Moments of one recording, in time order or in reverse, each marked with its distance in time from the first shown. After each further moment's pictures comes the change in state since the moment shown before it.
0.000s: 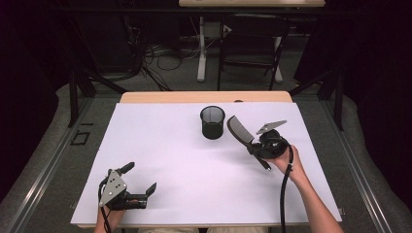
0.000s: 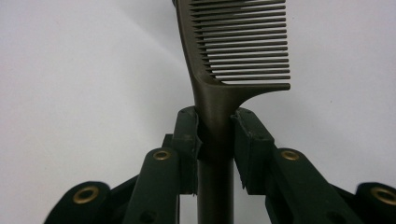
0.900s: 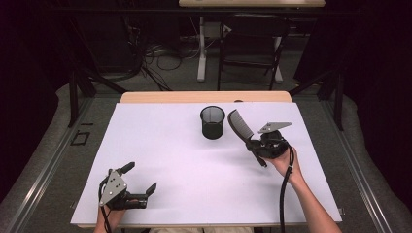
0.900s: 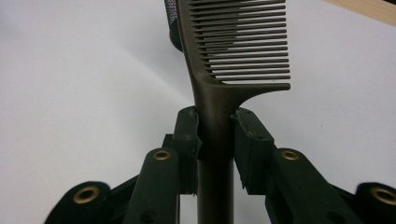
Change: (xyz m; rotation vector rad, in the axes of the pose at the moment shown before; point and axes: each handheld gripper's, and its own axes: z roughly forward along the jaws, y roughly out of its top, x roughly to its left) left arm 0.001 0.000 0.001 0.001 -0.002 -0.008; right arm 0.005 -0.001 -0.004 -0.138 -0.026 0.025
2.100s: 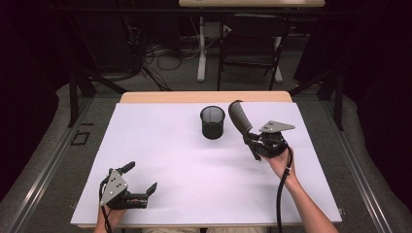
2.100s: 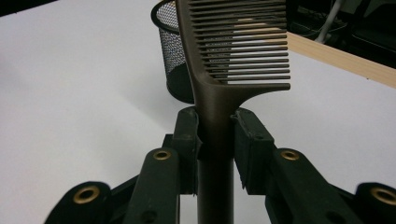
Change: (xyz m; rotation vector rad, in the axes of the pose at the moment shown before) left arm 0.000 0.000 0.001 0.000 -0.001 0.004; right arm 0.010 0.005 -0.004 -0.184 -0.048 0.011
